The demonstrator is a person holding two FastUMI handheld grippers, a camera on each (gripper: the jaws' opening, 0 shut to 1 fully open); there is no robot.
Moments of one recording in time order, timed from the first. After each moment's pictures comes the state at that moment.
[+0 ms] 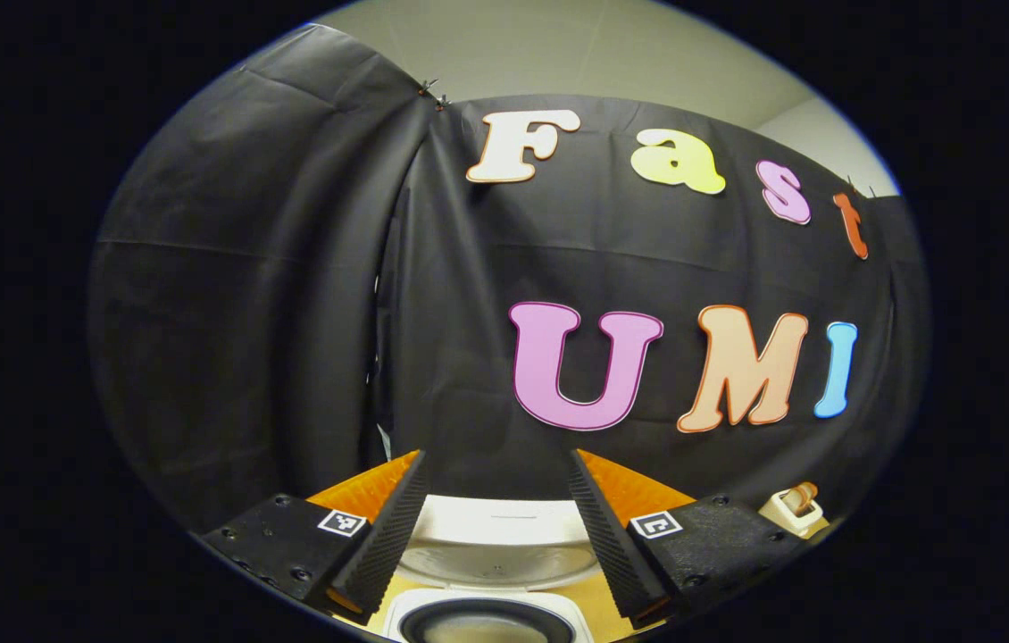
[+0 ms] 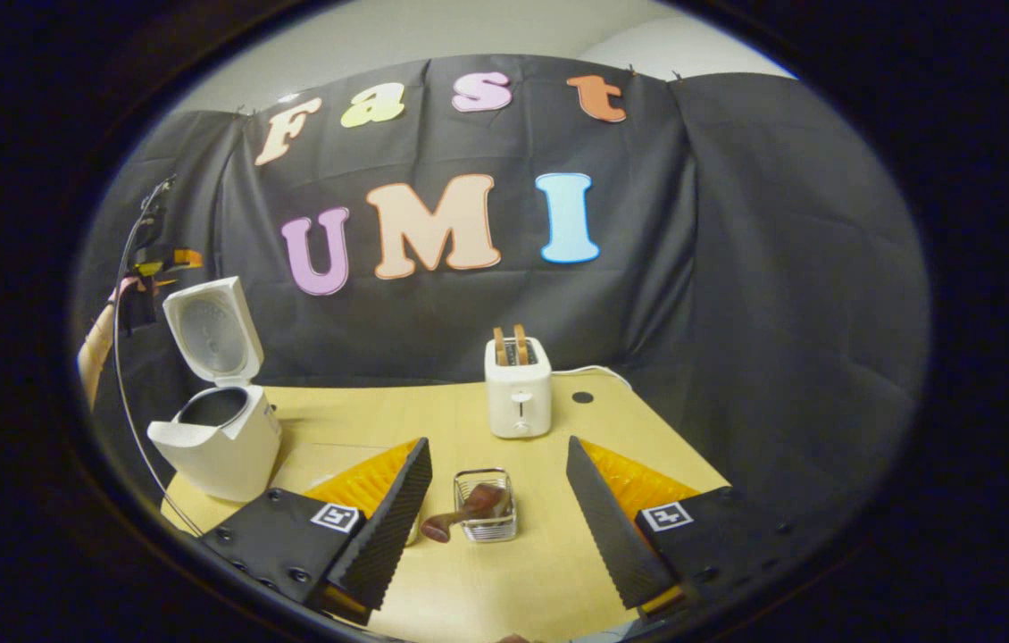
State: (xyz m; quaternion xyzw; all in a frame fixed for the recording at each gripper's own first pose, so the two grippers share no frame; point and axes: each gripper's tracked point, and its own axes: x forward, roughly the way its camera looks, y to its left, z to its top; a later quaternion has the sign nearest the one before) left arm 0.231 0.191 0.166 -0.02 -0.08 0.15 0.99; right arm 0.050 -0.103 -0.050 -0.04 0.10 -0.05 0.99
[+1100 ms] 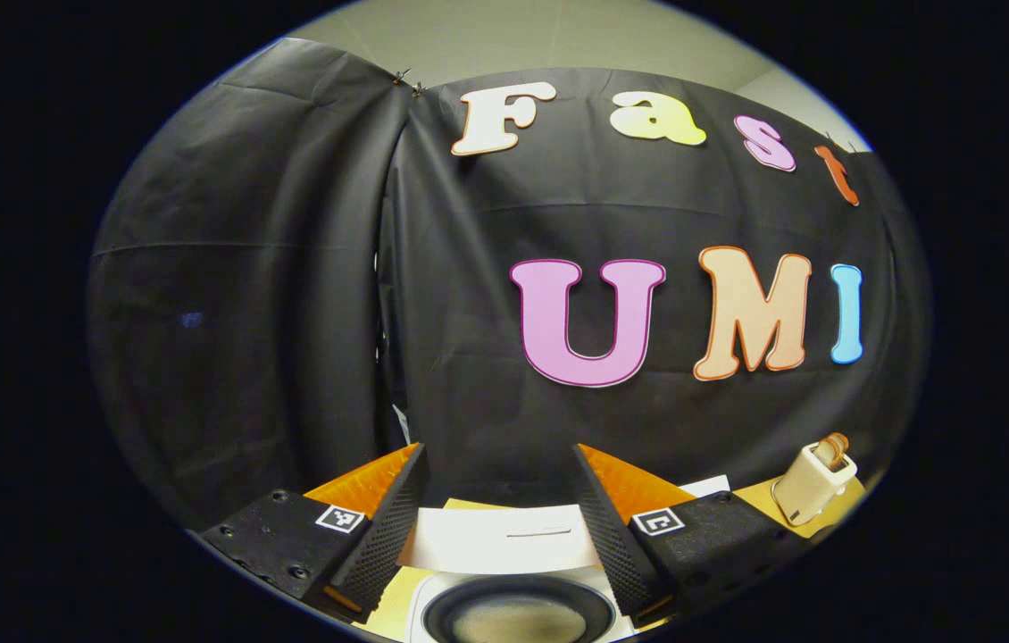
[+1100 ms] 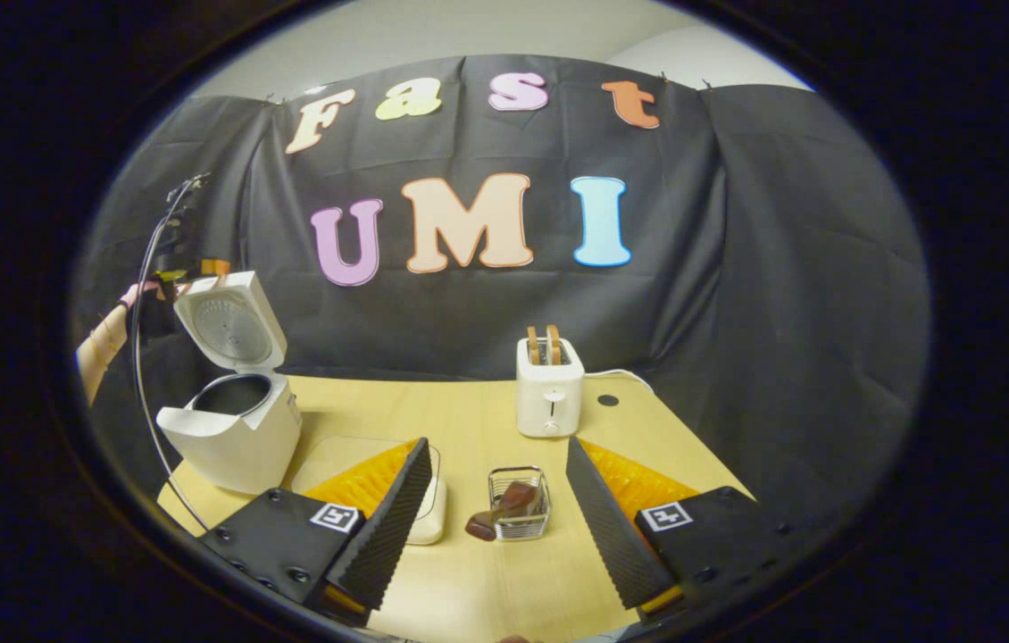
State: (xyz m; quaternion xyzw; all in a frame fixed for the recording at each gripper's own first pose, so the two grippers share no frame) left arm 0.196 0.181 0.109 0.02 -0.04 0.16 0.99; right arm 0.054 -0.051 -0.057 -0.05 0.10 0.00 0.99
